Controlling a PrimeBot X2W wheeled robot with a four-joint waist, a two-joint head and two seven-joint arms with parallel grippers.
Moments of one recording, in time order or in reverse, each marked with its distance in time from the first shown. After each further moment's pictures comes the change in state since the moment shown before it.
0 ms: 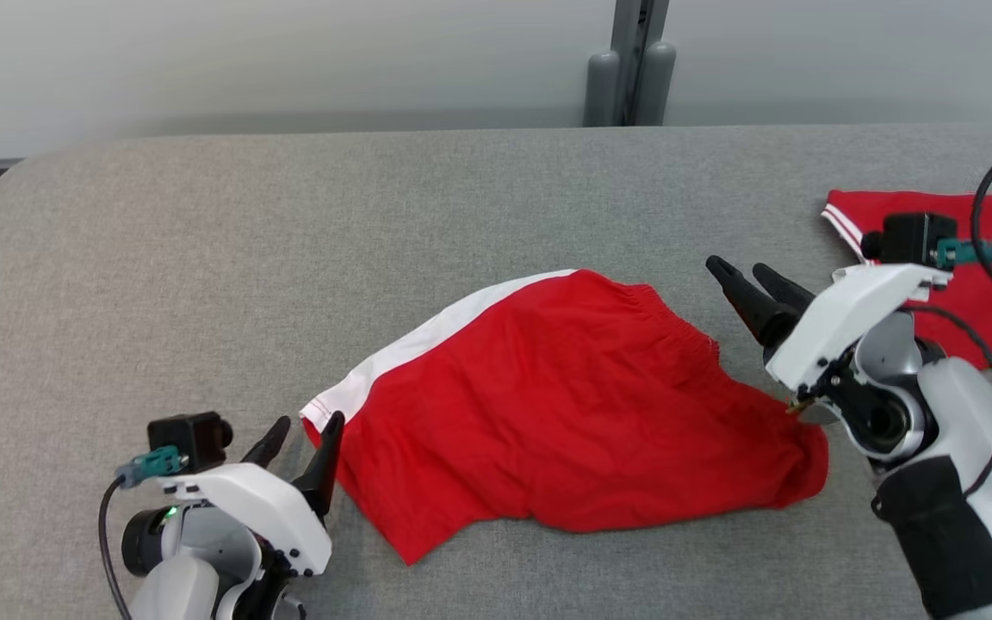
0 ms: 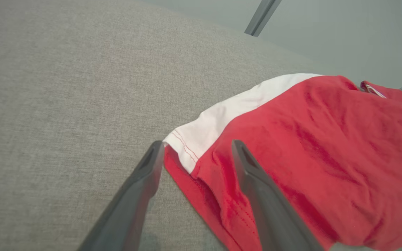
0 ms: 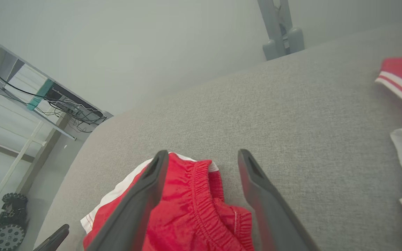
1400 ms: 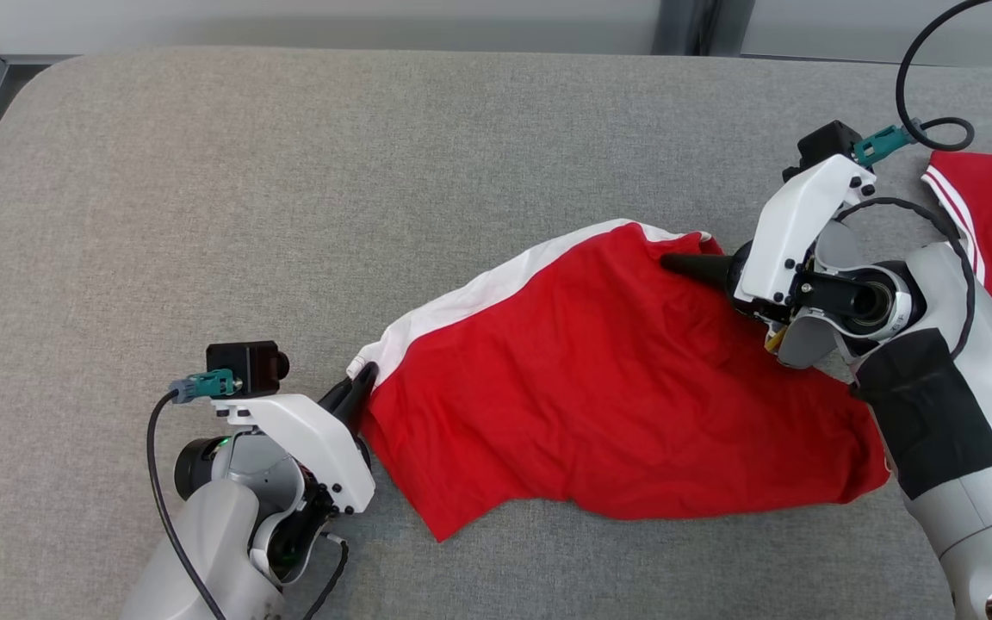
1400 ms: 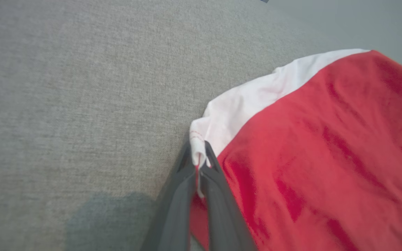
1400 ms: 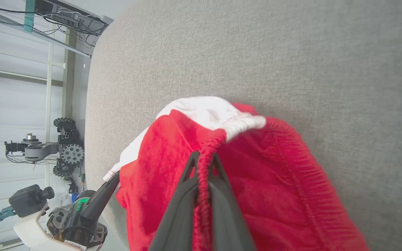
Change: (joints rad) left arm -0.198 -0.041 -0.100 0.159 -0.071 -0.054 0.051; right arm -0.321 0.058 0.036 0.331 0.153 0.000 0.460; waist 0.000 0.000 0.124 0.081
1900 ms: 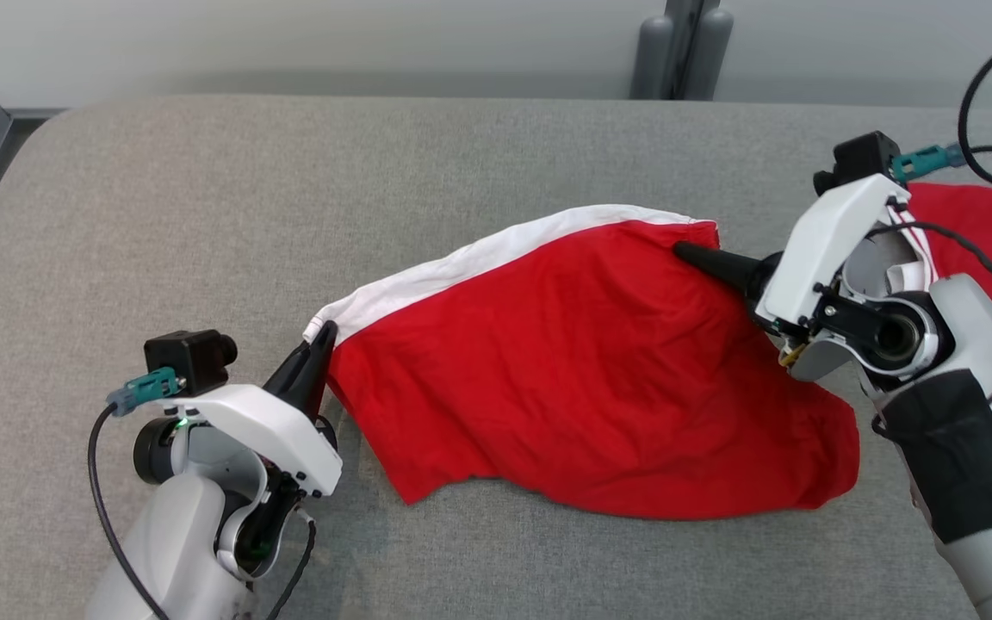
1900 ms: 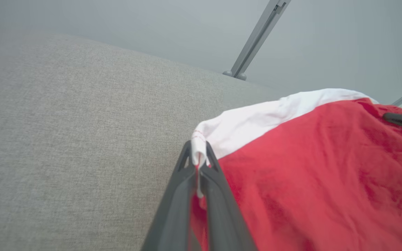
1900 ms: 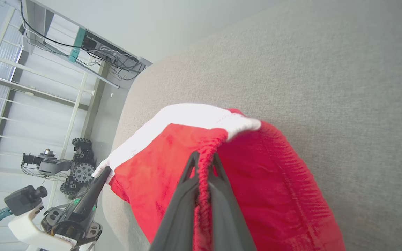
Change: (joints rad) left arm 0.017 0.047 0.030 -0.087 -0.003 0.003 -0.123; right arm 0.117 -0.076 0.055 -0.213 0.119 0.000 -0.128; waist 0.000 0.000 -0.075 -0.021
